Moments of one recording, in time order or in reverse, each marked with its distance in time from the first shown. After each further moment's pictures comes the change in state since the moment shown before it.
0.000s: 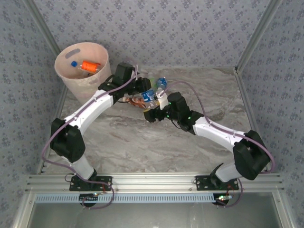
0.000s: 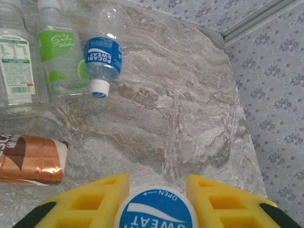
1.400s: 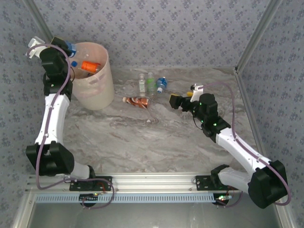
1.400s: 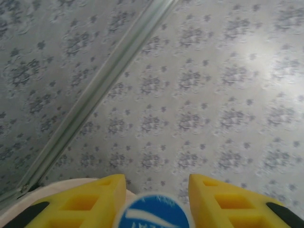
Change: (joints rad) left arm 0.594 -0.214 -0.031 0.519 -0.581 -0.066; right arm -0.269 -0.320 -0.190 0.082 0.128 0.269
